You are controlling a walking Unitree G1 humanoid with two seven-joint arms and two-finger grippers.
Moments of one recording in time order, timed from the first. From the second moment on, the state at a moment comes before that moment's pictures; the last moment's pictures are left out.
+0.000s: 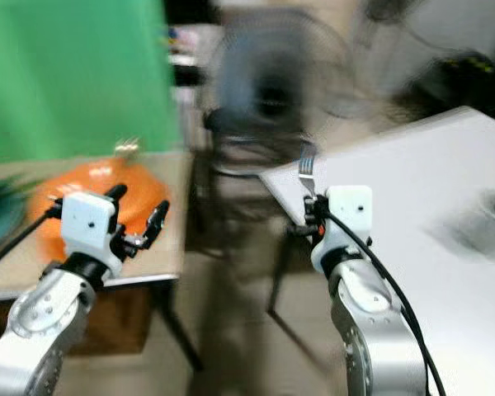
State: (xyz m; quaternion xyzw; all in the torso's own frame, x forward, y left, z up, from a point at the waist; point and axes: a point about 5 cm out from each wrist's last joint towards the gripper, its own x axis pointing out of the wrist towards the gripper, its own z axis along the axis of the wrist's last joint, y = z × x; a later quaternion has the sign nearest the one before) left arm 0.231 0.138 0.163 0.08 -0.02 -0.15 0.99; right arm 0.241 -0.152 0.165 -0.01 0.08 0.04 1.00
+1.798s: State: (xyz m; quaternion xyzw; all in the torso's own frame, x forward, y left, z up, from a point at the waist) left arm 0.257 0.133 0.169 0.05 -0.04 -0.13 0.99; right arm 0.258 -0.165 0.160 -0.03 0.12 -0.03 0.99
